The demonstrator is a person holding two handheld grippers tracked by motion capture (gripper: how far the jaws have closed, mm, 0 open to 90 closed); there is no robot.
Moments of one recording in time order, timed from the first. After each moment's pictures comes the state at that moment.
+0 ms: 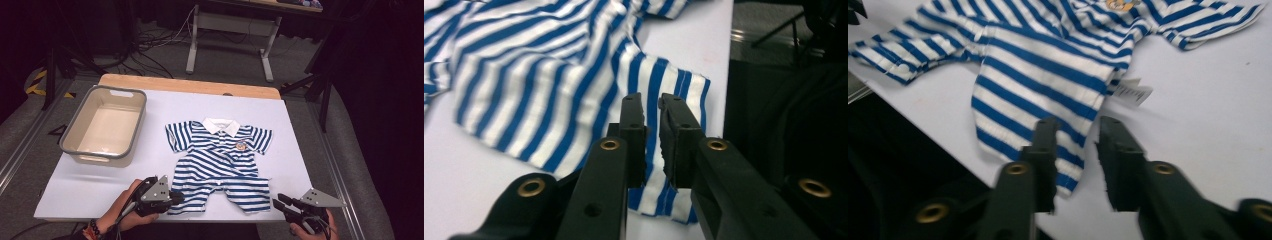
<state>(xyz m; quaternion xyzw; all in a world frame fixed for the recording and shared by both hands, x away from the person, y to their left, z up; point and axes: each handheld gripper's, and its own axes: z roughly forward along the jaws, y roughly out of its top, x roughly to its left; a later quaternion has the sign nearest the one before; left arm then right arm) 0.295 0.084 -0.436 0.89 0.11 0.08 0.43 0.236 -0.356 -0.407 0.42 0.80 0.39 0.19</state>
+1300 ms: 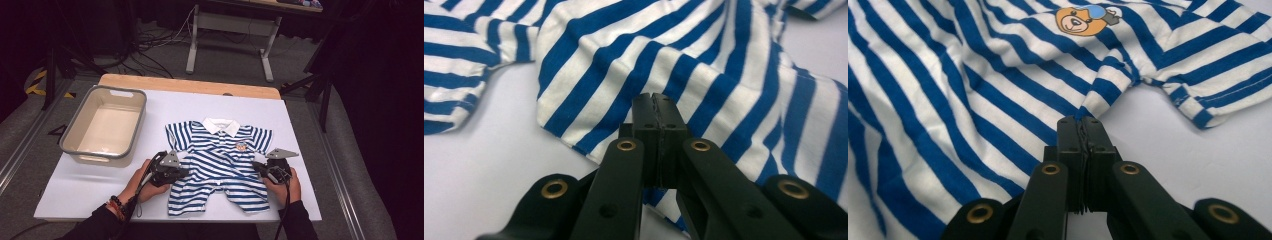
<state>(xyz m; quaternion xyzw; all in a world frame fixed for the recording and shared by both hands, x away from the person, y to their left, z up) 0.371 0.060 -0.463 0.90 0.19 0.06 0.39 0.373 -0.319 -0.449 0.42 0.82 0.33 0.19</state>
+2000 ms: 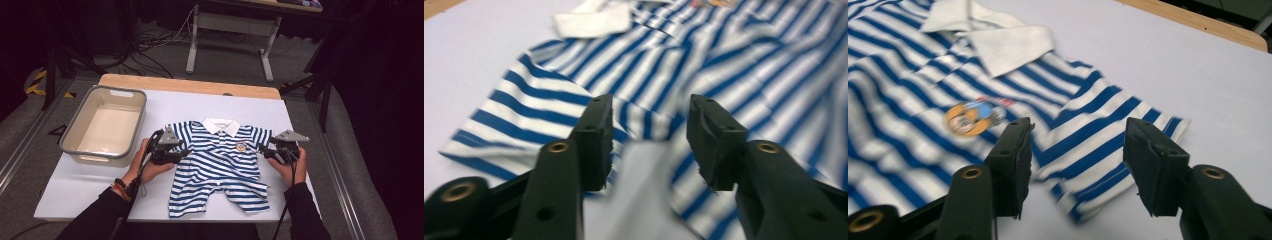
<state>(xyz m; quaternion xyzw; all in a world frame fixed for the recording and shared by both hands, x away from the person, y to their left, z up) 0.432 0.061 -0.435 0.85 0.26 0.14 0.43 0.428 -0.347 -0.425 0.44 0.77 0.36 0.28</state>
